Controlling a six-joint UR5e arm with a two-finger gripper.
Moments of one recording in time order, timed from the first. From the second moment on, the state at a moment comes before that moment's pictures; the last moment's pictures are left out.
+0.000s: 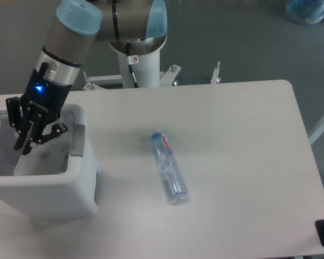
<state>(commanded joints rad) 2.13 -1.66 -1.77 -0.57 0.99 0.35</state>
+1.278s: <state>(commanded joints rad) 2.60 -1.65 -1.86 -0.59 1.10 0.04</state>
